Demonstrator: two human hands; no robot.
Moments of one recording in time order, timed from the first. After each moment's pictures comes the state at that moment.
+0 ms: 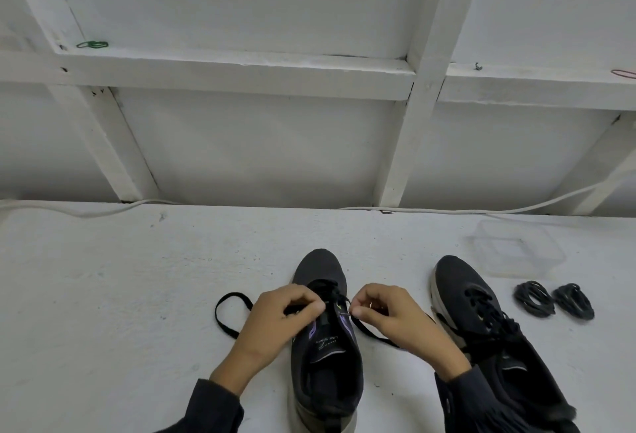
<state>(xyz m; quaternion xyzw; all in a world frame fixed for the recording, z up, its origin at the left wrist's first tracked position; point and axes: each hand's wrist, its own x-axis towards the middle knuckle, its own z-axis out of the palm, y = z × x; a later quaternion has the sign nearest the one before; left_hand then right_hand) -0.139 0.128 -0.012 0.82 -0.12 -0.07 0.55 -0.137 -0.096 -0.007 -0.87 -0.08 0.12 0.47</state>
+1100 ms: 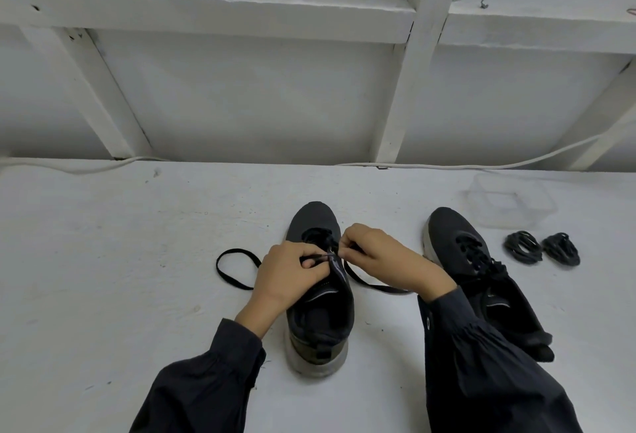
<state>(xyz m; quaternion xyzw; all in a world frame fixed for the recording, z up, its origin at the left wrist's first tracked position) -0.146 0.099 -0.016 0.90 -0.06 -0.06 0.43 -0.129 -0.089 0.009 -0.92 -0.20 0.14 0.30</state>
